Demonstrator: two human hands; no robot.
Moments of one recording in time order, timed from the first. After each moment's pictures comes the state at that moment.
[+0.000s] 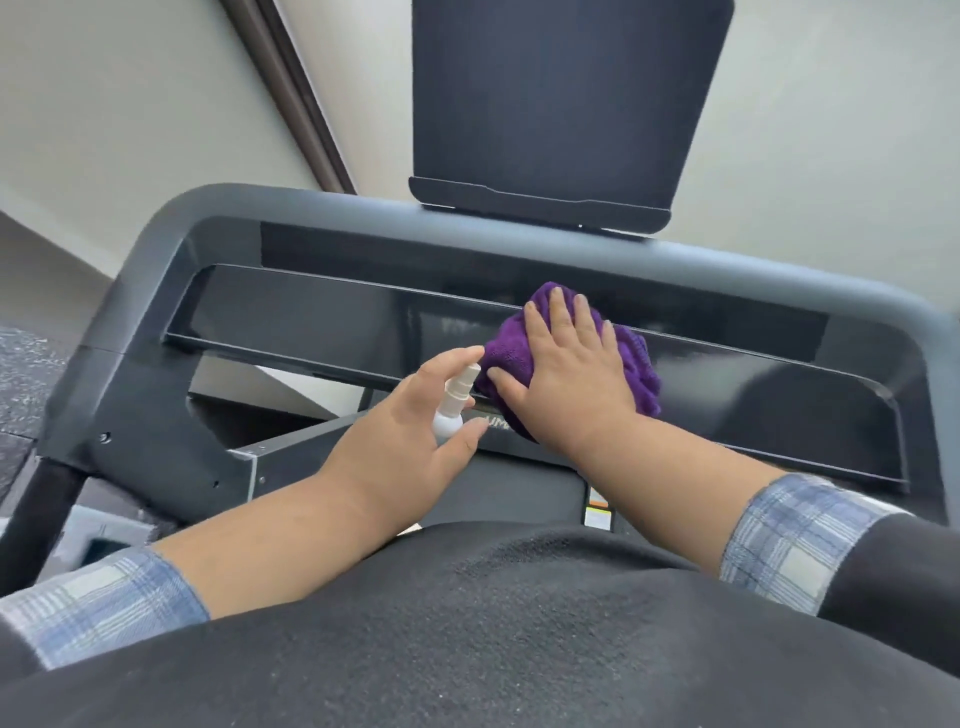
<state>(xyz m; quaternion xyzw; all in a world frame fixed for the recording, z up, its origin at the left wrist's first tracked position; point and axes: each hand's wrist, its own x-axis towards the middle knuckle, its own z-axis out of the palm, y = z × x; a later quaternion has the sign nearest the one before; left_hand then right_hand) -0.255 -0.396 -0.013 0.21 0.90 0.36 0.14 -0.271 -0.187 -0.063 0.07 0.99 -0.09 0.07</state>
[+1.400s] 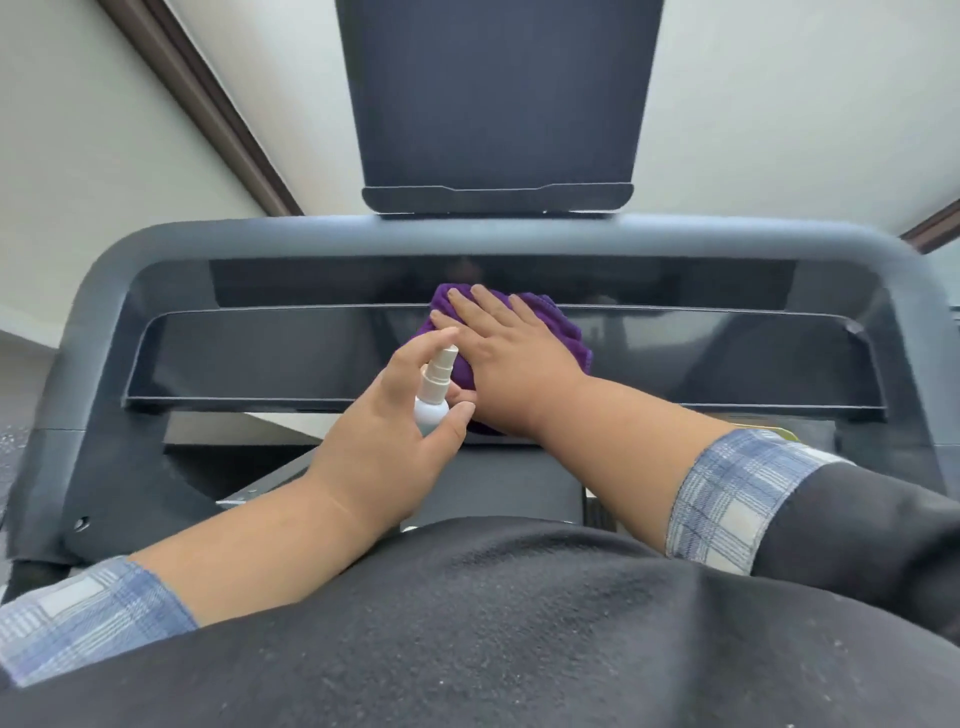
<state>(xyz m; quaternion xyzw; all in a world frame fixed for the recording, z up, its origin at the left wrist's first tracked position) -0.292 -0.413 -0.010 0.26 0.87 0.40 0.14 -0.303 -0.227 -0.059 -0.06 0.98 -0.14 0.10</state>
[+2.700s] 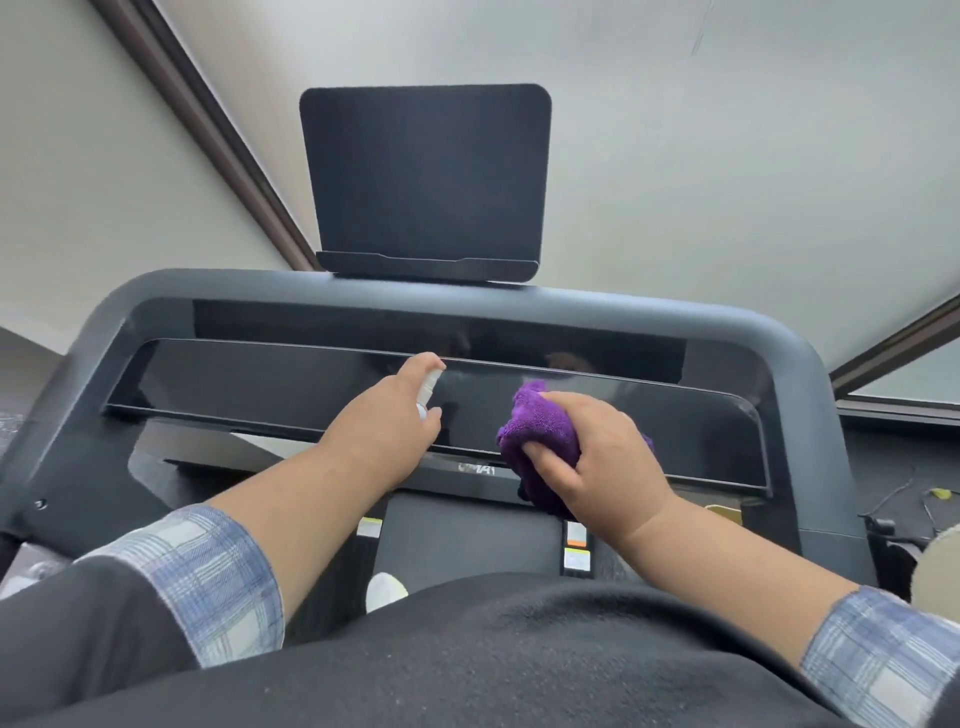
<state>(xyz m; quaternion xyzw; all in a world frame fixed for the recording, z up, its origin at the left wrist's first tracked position) -0.295 -0.289 -0.025 0.13 0.97 0.16 0.15 -0.172 -0.070 -0.040 0.04 0.91 -0.40 -0.08</state>
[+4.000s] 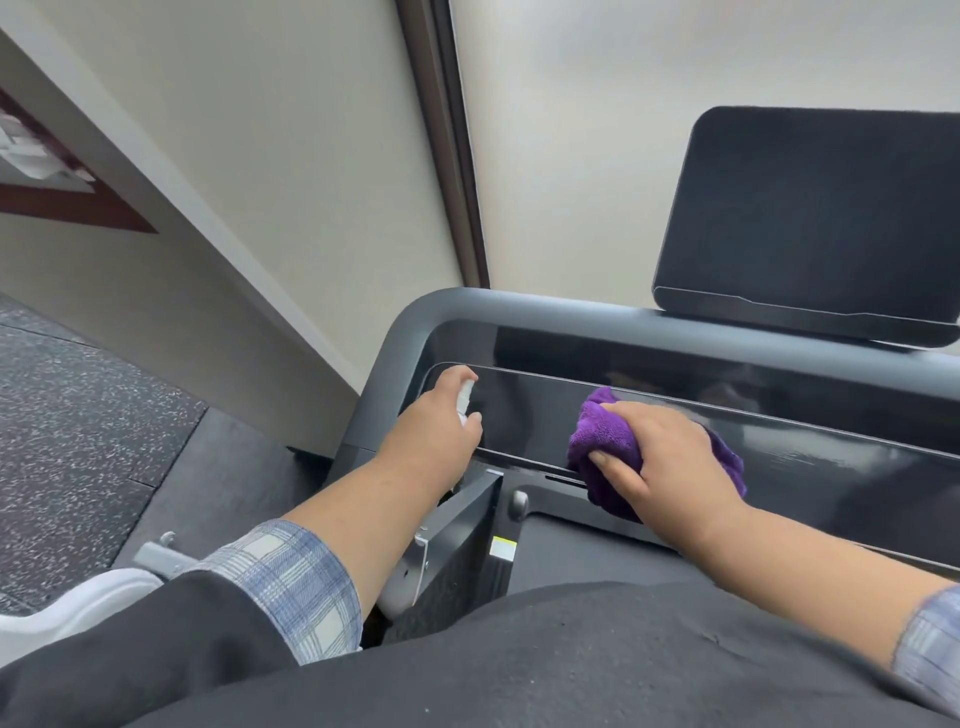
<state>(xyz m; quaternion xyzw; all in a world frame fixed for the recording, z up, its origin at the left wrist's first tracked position) -0.436 -0.591 -0.043 0.02 0.96 0.23 0.15 -0.344 -0.333 -0.048 -0.01 0.96 -0.27 0.04</state>
